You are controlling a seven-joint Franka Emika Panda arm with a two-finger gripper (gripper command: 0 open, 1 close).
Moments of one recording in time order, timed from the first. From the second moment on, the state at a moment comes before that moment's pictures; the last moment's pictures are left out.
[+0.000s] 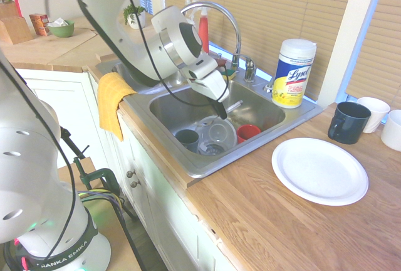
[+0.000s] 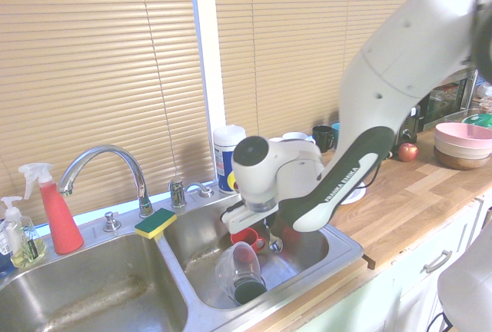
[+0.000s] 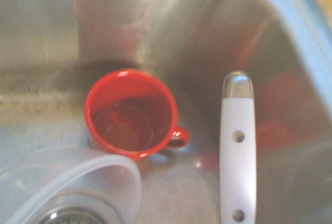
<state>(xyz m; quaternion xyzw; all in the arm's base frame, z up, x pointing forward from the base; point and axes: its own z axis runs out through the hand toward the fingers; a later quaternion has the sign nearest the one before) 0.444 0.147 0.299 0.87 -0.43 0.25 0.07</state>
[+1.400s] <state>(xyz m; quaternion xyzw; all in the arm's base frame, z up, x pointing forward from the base) 0.555 0.156 0.194 0.93 -0.34 0.11 0.08</state>
